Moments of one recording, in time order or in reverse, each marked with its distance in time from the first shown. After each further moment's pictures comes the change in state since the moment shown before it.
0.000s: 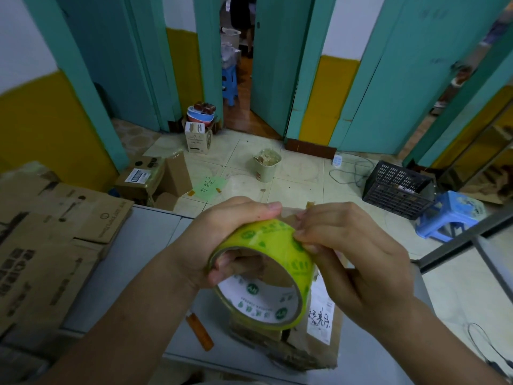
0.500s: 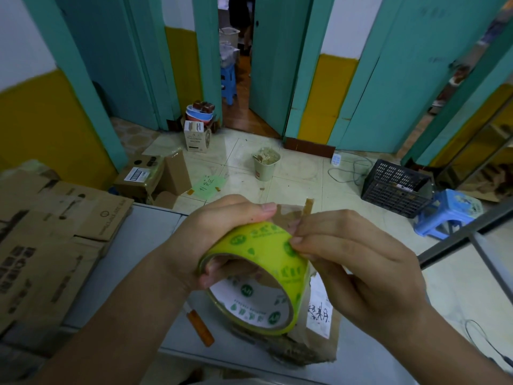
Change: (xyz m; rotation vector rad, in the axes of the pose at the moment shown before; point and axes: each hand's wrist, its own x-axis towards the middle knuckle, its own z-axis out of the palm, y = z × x) left_hand -0.014 0.011 -0.001 -0.060 0.086 -0.074; right_hand 0.008 -0.021 -0.011 -0.026 -0.080 -0.036
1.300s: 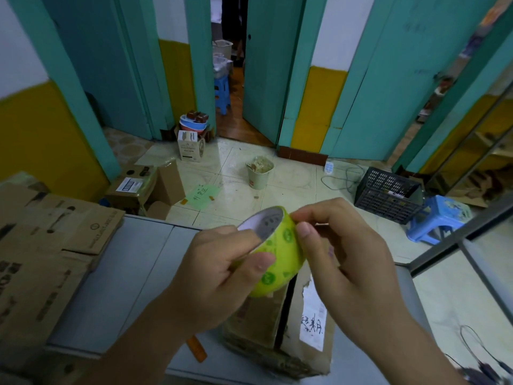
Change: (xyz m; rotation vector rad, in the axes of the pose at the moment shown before) left_hand -0.005 -0.045 0.007 0.619 0.071 0.922; right_hand 0.005 -0.005 0.006 0.077 0.069 0.564
